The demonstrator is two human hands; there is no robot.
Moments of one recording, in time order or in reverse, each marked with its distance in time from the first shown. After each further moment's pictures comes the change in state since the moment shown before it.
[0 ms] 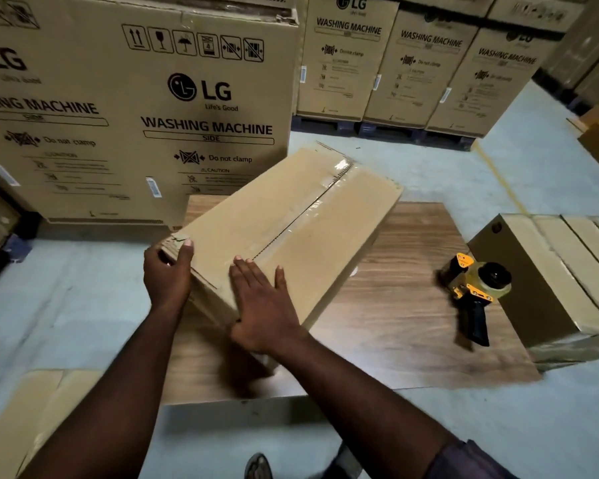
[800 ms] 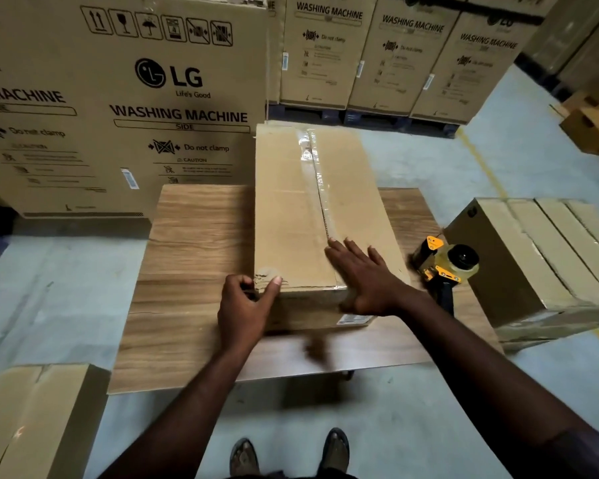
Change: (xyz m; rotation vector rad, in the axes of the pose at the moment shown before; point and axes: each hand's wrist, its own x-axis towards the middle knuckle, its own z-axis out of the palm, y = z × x) left_hand -0.188 0.006 0.084 0.149 -0.267 0.138; right_hand -0.106 0.225 -0.063 -0.051 -0.142 0.061
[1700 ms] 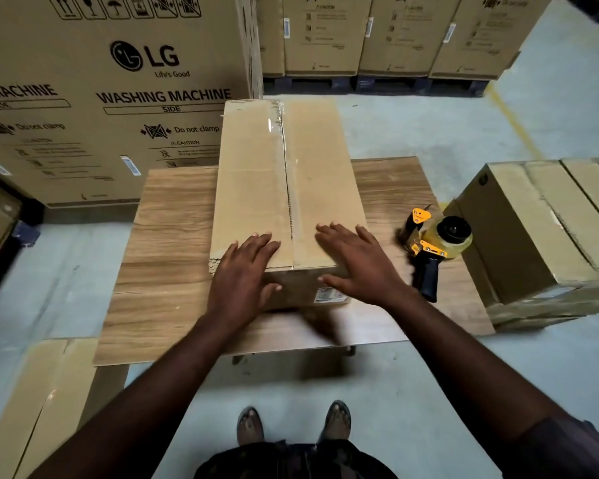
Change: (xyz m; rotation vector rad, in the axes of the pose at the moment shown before) left_hand -0.019 0.045 0.048 0.839 -0.241 0.746; right_hand -0.036 0.067 0.023 0.127 0.340 -0.137
